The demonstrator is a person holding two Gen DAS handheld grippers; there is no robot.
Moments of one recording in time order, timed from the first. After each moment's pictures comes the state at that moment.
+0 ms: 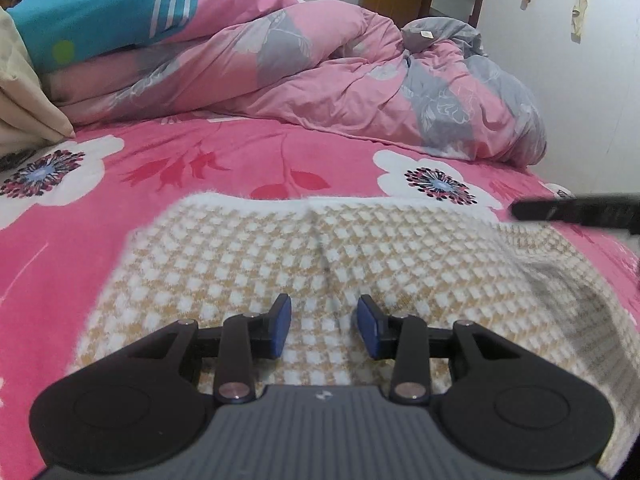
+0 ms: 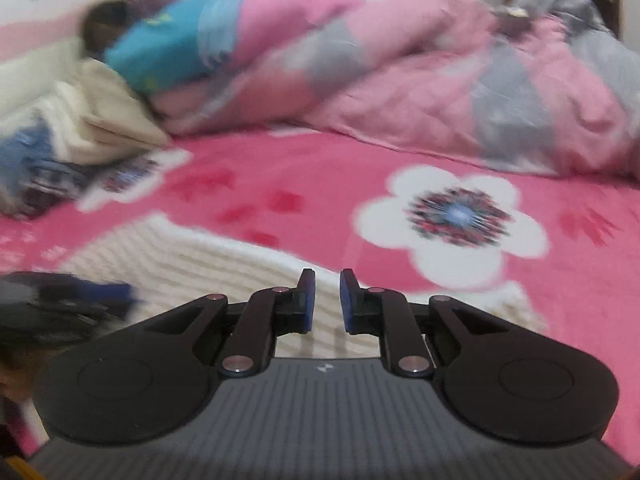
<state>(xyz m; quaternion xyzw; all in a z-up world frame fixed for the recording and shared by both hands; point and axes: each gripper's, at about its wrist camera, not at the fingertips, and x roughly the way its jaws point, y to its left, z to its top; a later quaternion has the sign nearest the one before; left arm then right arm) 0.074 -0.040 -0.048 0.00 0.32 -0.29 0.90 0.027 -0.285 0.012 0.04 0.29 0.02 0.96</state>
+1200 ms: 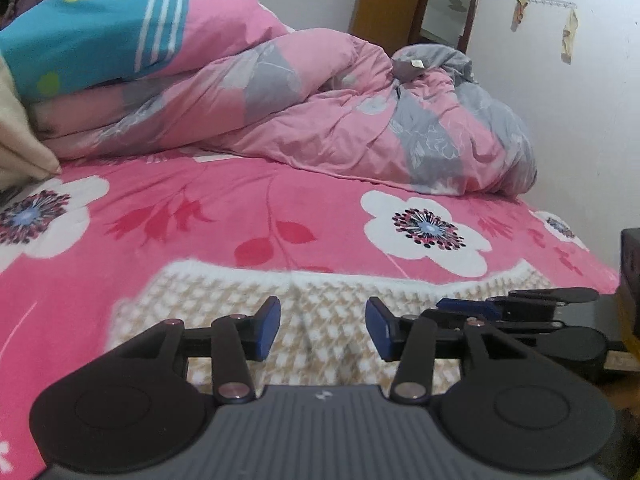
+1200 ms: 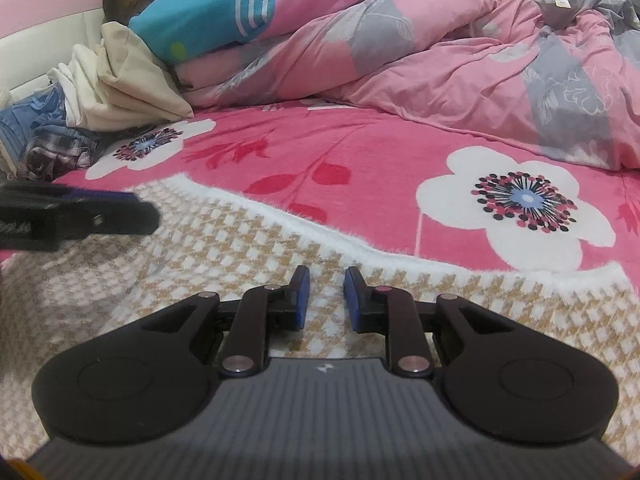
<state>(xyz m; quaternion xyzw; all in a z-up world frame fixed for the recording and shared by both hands) 0.098 -0.060 -0.019 0.00 0.29 -0.31 0.90 0.060 -0.247 -0.039 0.02 0.29 0.04 0.96</state>
